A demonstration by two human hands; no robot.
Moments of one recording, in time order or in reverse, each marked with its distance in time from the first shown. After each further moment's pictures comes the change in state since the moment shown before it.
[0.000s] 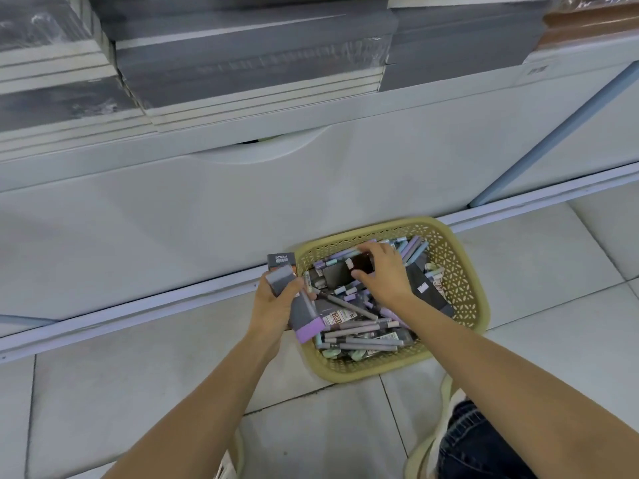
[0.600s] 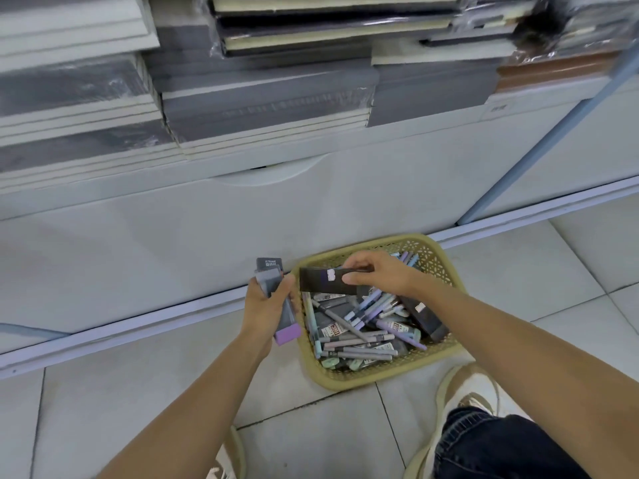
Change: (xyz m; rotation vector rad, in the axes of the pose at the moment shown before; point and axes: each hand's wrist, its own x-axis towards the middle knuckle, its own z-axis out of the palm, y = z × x) left_hand -0.008 0.030 -0.006 0.060 0.083 0.070; right_hand -0.001 -0.031 -0.068 0.321 -0.450 -0.162
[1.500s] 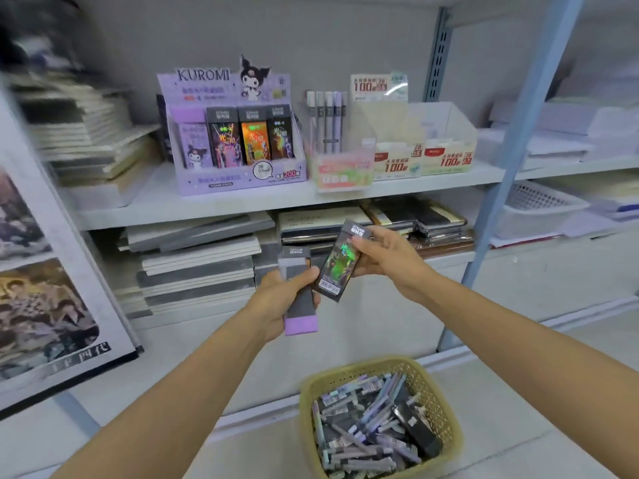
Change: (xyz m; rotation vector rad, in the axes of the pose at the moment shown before) left_hand -0.178 0.240 0.015 -0.094 -0.351 0.283; right_hand -0.165 -0.245 -0.077 0.439 0.452 -0.513
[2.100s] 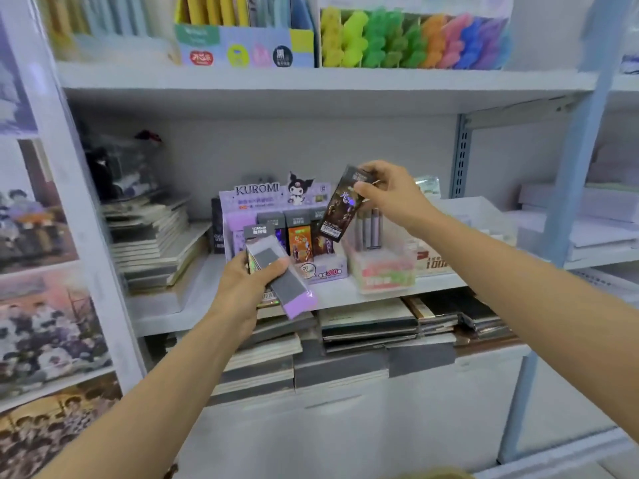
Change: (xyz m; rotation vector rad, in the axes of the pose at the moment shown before) left_hand 0.015 0.164 -0.051 0.059 0.126 0.504; right_hand 0.125 -0.198 0.030 -0.414 0.174 -0.499
